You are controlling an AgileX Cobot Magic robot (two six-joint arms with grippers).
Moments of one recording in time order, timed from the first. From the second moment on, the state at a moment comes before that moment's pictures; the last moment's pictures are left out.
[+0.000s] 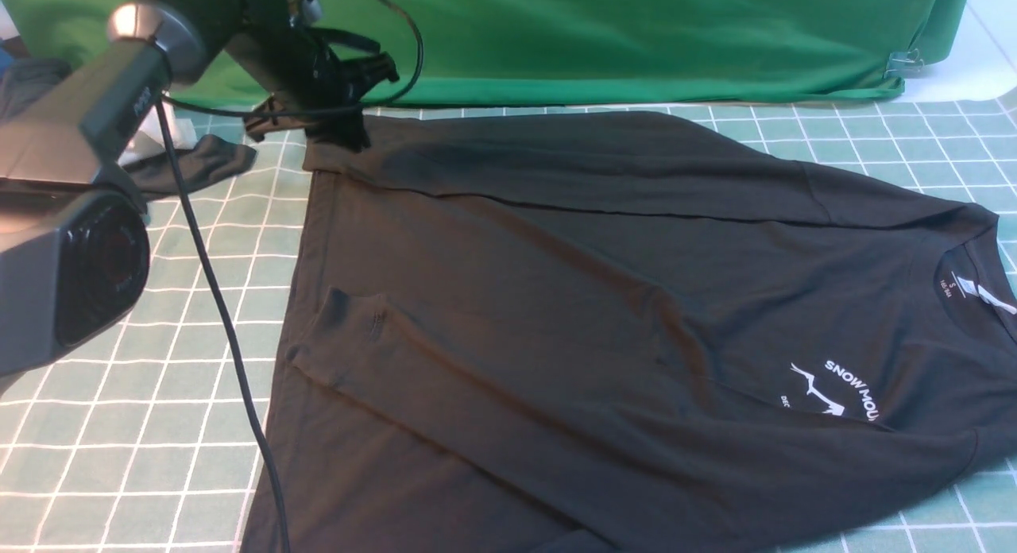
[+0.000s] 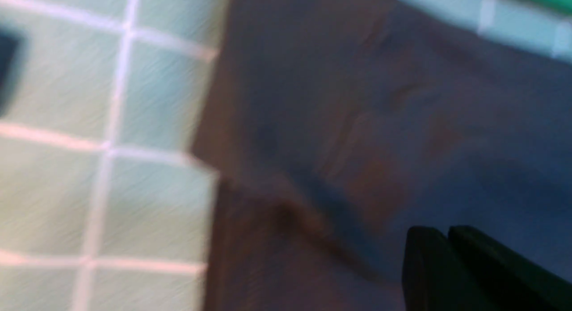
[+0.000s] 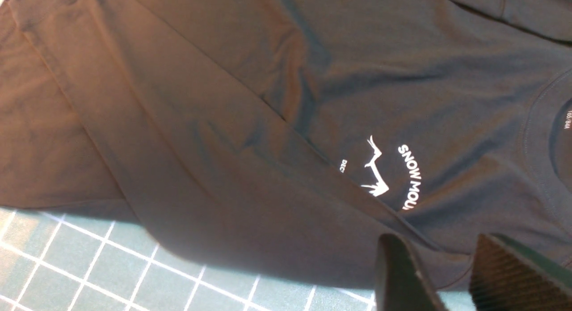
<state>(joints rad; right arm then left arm) 0.10 0.88 -0.95 0.36 1.05 -0.37 -0.04 2.48 -2.33 -0.20 1.08 -0.28</state>
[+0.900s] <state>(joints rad) 0.10 0.88 -0.95 0.36 1.04 -0.37 -0.04 2.54 -2.33 -0.26 0.97 -0.76</state>
